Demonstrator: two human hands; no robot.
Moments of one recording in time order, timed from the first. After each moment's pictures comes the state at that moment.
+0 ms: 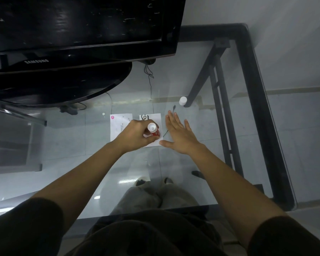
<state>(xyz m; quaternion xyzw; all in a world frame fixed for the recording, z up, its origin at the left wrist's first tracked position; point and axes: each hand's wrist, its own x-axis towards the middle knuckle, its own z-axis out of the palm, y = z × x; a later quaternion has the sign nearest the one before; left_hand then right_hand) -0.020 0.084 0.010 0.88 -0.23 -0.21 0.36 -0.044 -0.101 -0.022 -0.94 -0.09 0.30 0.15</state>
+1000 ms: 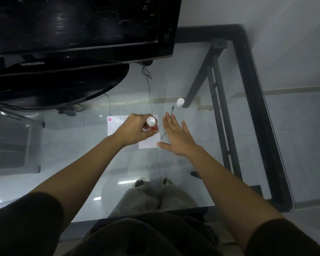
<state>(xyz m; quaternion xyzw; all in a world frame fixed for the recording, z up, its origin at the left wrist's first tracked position) 0.001 0.076 0.013 0.89 -0.23 -0.20 0.33 -0.045 -0.103 -0.025 -0.94 -0.09 0.29 0.17</state>
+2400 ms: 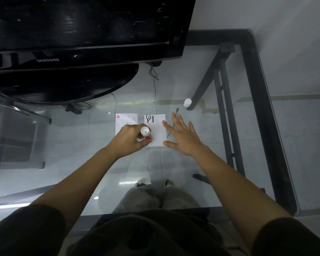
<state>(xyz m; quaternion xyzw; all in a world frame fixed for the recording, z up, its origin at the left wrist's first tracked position) -0.035 0.111 0.015 0.91 -0.18 -0.19 0.32 -0.043 -0.100 -0.024 -0.95 -0.11 0.29 0.10</state>
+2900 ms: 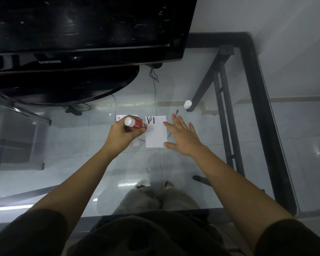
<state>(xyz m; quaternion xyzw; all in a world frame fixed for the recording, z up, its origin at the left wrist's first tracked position) -0.031 0.119 0.016 0.82 0.08 -0.16 0.55 -0.042 -0.096 -0.015 -0.94 -0.09 0.28 0.14</state>
